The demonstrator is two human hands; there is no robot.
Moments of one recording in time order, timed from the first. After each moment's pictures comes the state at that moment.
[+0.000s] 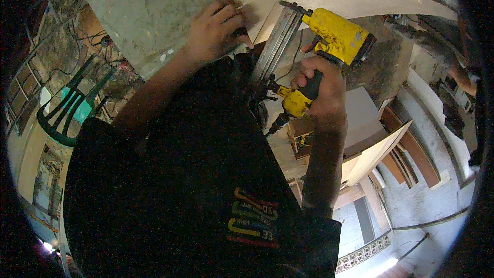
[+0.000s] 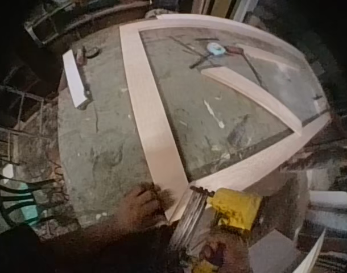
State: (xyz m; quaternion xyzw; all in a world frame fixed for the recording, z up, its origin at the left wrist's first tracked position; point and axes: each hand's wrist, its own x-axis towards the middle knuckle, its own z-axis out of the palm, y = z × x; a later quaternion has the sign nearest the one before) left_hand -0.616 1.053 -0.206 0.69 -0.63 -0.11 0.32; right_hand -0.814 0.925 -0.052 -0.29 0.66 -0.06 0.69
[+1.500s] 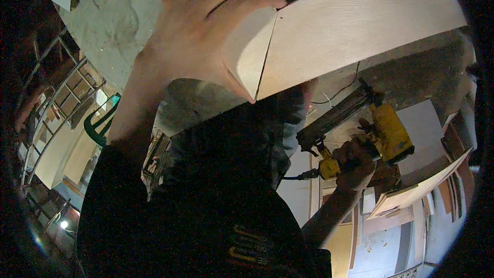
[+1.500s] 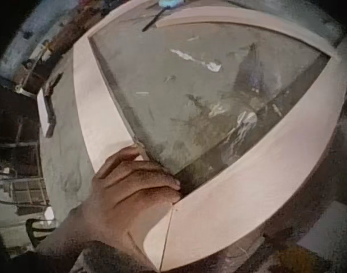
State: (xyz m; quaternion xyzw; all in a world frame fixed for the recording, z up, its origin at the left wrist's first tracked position) left_hand -0.574 0.951 -0.170 0.55 -0.80 -0.13 0.19; right_hand -1.000 0.999 -0.157 -0.43 0.71 -0.04 0.55
